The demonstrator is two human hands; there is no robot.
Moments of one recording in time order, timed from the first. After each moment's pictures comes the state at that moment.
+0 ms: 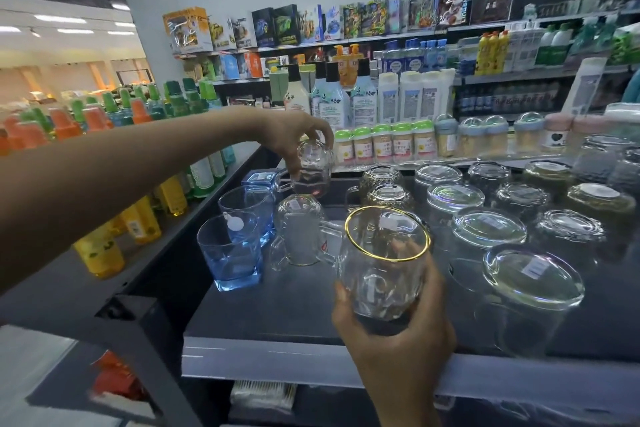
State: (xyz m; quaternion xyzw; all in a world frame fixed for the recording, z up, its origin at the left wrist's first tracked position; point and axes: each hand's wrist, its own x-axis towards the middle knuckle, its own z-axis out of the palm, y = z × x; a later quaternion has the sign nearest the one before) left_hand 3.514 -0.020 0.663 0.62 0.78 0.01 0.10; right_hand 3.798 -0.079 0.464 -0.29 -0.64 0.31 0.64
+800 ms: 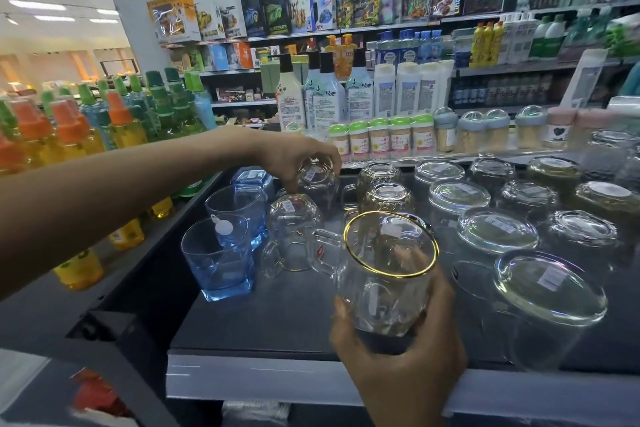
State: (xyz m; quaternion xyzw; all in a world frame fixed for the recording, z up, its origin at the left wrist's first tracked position) left_hand 3.498 -0.002 0.631 0.71 0.69 -0.01 0.12; right_hand 3.794 -0.082 0.463 -0.30 -0.64 0.33 0.63
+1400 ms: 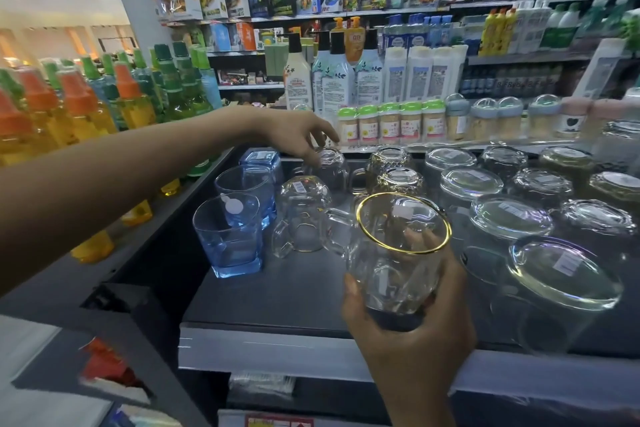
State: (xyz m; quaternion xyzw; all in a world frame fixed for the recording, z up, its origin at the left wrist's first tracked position) left_hand 3.504 -0.018 0.627 0.62 0.77 0.04 0.14; right_hand 3.794 -0.082 0.464 -0.30 -0.66 0.30 0.62
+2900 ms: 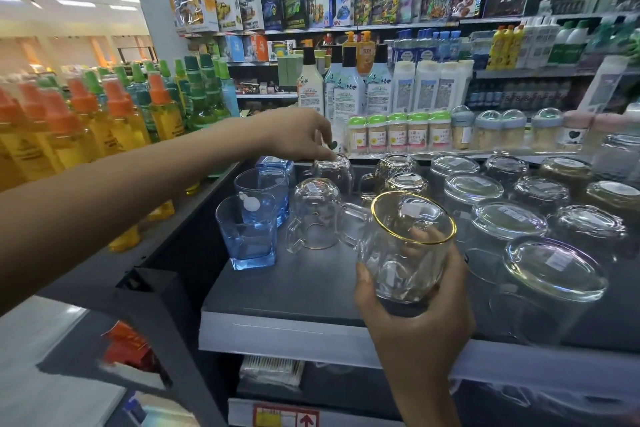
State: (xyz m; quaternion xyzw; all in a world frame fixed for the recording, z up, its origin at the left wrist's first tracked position) left_hand 3.549 -0.072 0.644 0.60 0.80 0.03 -0.02; right_hand 3.796 -0.084 0.466 -0.29 -0.65 0.31 0.63
